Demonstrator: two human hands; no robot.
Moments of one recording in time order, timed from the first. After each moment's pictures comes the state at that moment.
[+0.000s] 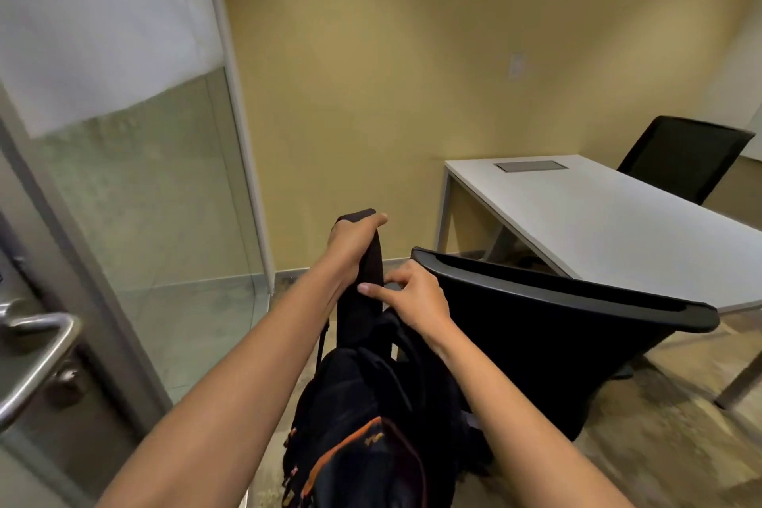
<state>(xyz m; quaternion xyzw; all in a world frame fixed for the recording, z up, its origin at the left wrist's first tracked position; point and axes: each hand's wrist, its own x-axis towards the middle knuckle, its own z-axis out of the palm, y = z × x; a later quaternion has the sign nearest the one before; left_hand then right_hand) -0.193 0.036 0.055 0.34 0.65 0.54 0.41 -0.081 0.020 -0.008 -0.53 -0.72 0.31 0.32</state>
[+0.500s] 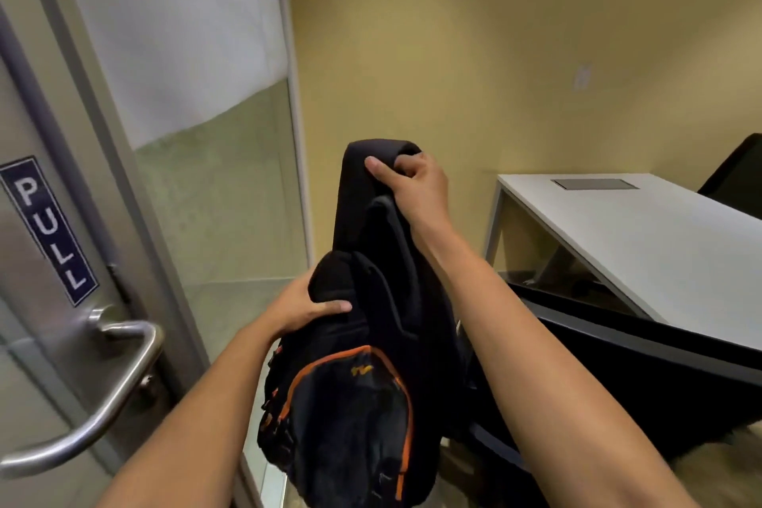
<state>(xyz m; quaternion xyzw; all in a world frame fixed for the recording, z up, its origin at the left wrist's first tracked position) -0.374 0.002 -0.028 0.55 0.67 0.37 0.33 -0.195 0.062 0.121 -0.36 -0.65 0.40 0.54</state>
